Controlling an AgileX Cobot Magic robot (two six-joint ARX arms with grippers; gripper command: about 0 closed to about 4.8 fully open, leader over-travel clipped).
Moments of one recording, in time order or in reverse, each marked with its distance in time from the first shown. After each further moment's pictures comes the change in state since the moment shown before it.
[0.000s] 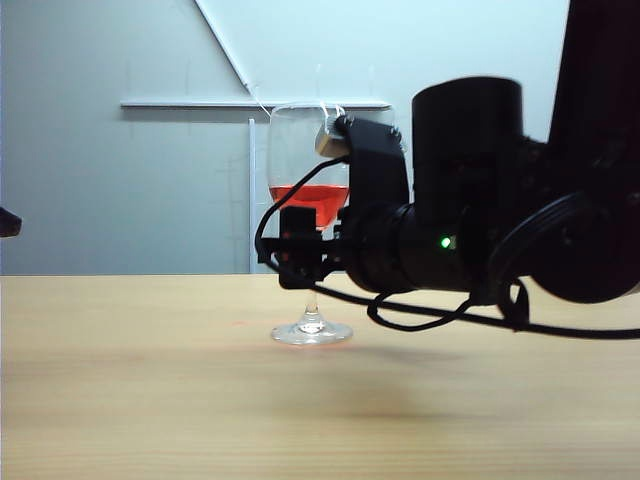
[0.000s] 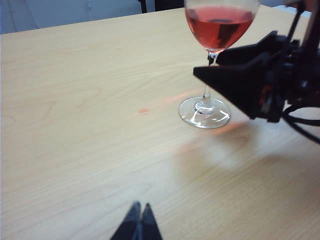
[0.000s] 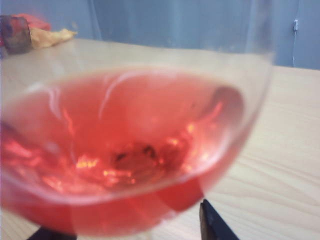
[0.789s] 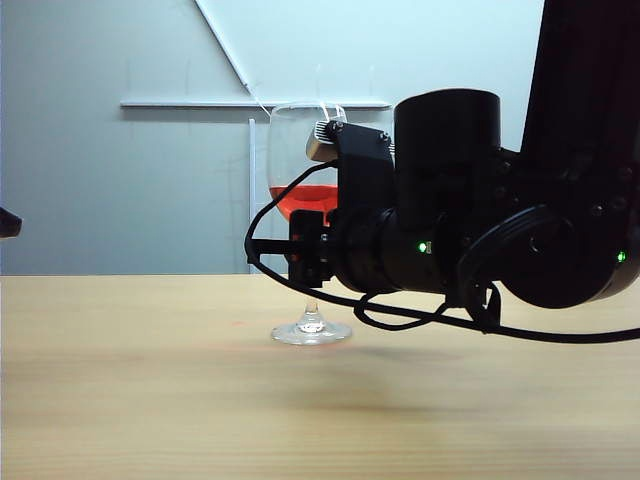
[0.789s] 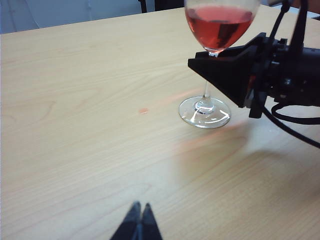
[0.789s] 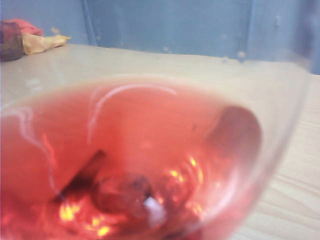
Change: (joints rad) left arm 0.000 0.001 0.000 0.000 0.000 0.000; right arm 0.000 0.035 0.055 0.000 0.025 0.000
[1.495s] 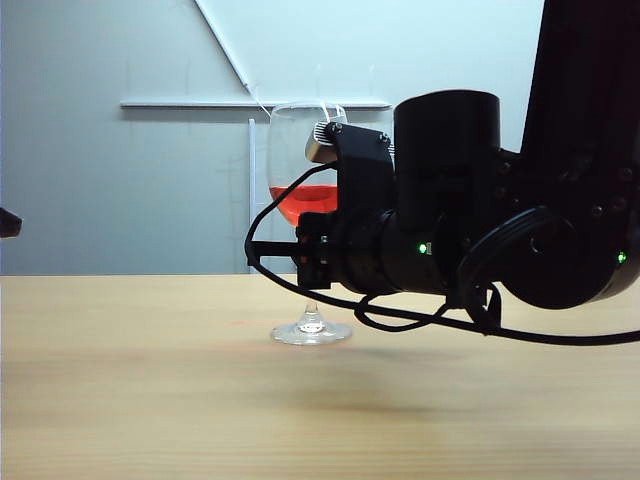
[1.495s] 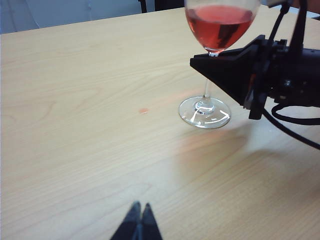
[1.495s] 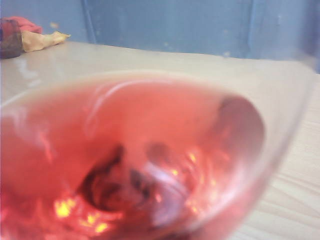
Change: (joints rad) left arm 0.000 0.000 0.000 0.000 0.000 0.000; right arm 0.000 0.001 0.000 -0.003 0.000 -0.003
